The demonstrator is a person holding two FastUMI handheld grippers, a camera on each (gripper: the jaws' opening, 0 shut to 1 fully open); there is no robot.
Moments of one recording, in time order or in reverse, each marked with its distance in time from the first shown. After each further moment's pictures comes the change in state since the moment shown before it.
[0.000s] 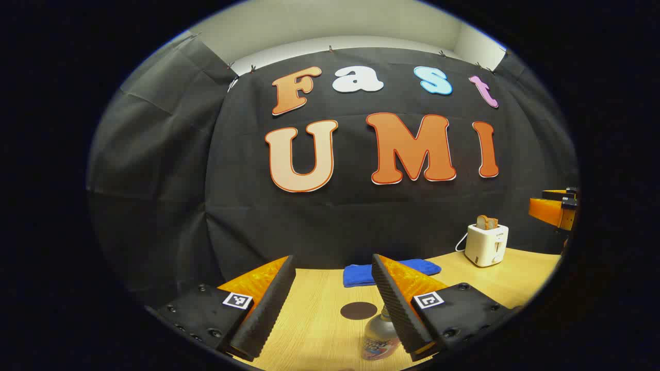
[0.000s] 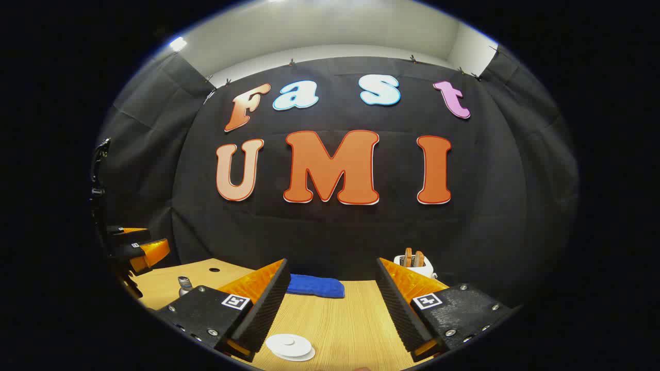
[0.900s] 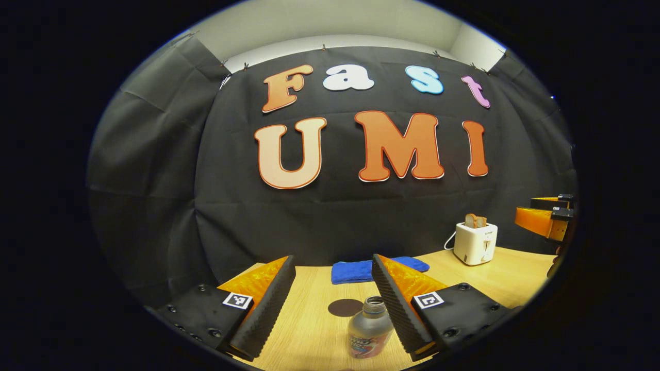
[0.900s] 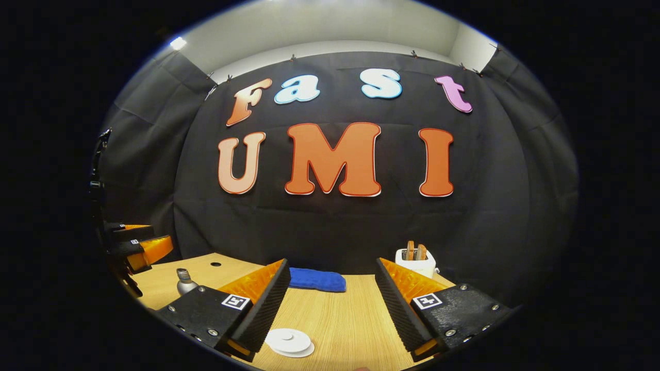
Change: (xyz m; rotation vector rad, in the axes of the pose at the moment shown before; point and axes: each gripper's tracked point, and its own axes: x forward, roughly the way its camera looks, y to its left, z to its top) left arm -0.008 -0.026 -0.010 -0.007 0.012 -0.065; right arm -0.002 0.002 -0.020 -0.006 0.036 0.023
